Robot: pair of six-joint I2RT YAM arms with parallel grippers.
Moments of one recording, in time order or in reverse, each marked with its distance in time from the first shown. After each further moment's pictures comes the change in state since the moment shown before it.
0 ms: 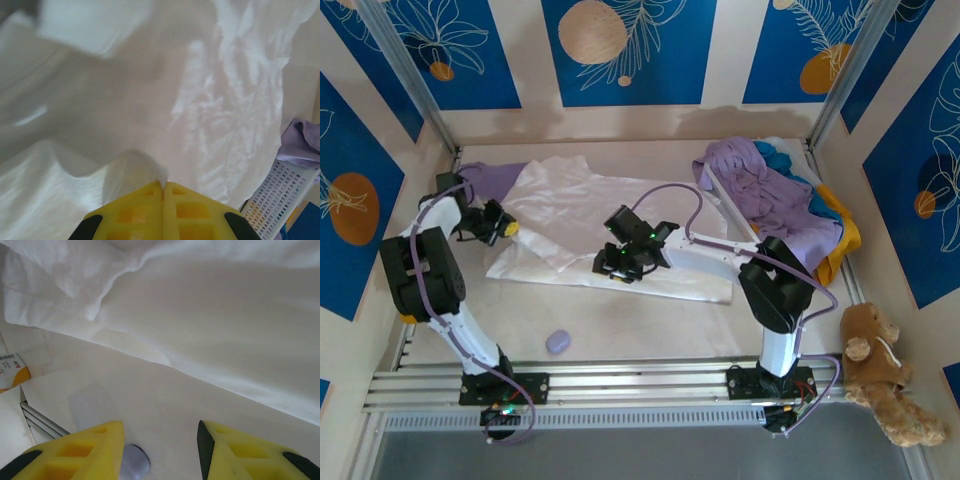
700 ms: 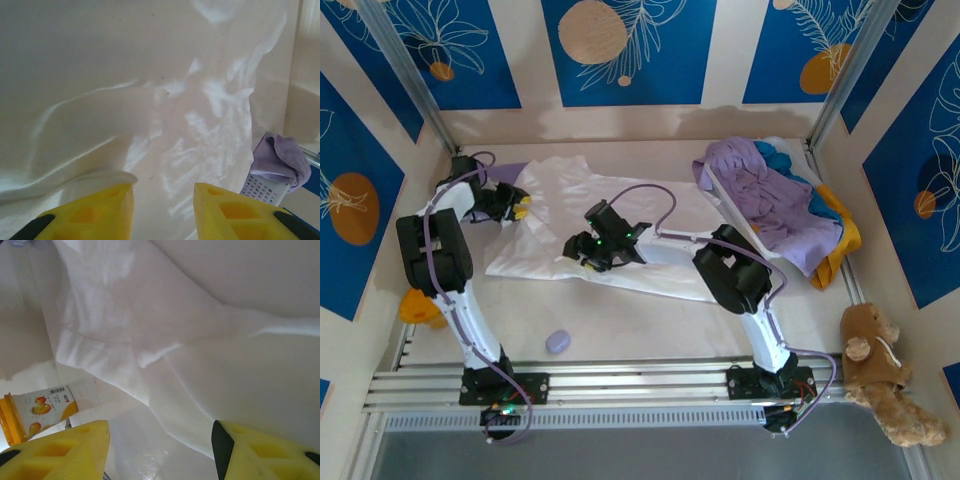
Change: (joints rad) left arm -0.051 0.169 0.158 0.103 0.048 -0.106; right arm -0.005 0.274 0.179 0.316 -0.053 0.091
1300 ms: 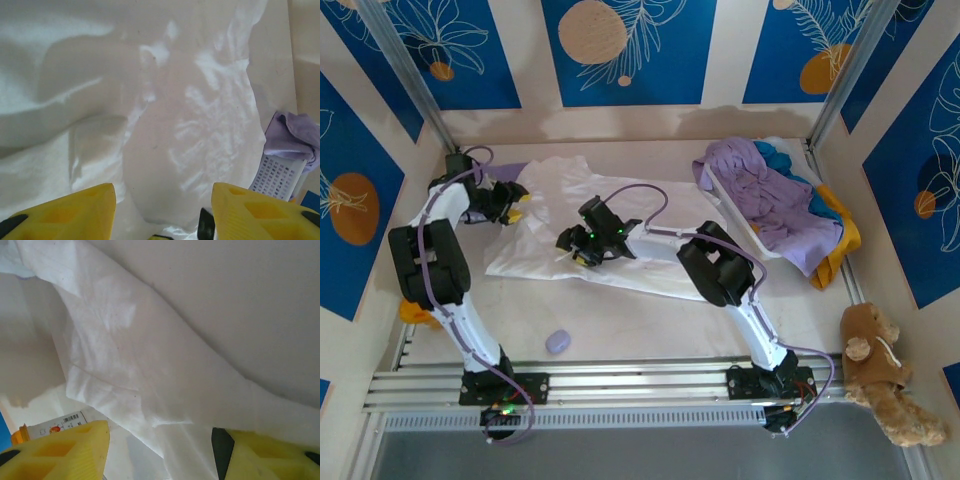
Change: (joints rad) left arm 0.000 -0.137 -0.067 -0.085 -0.032 0.139; right arm -0.017 0.130 0.116 0.038 -0.014 0.091
